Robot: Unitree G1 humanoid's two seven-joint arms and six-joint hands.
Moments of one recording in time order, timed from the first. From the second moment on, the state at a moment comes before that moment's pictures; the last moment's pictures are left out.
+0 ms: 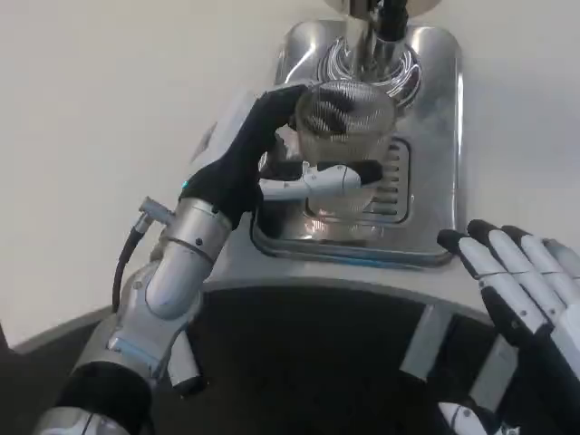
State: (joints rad) left arm -0.80 0.22 -0.12 0.86 0.34 -0.60 0.08; right arm 0.65 -0.08 -0.18 -1.03 -0.84 -0.30 0.36
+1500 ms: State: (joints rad) left arm -0.89 0.19 -0.18 0.96 0.36 -0.63 0.12; right arm 0.67 -0.01 -0.16 -1.03 -0.86 -0.31 0.38
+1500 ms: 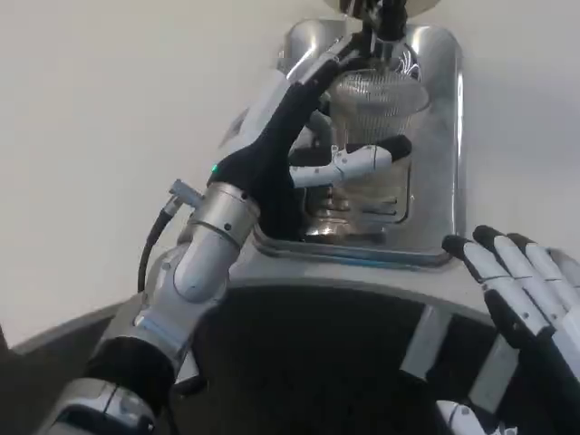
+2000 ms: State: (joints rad) left arm -0.85 0.21 -0.16 0.89 0.32 -0.63 0.07; right arm 0.67 -0.02 -0.16 -1.03 -0.84 -0.31 0.39
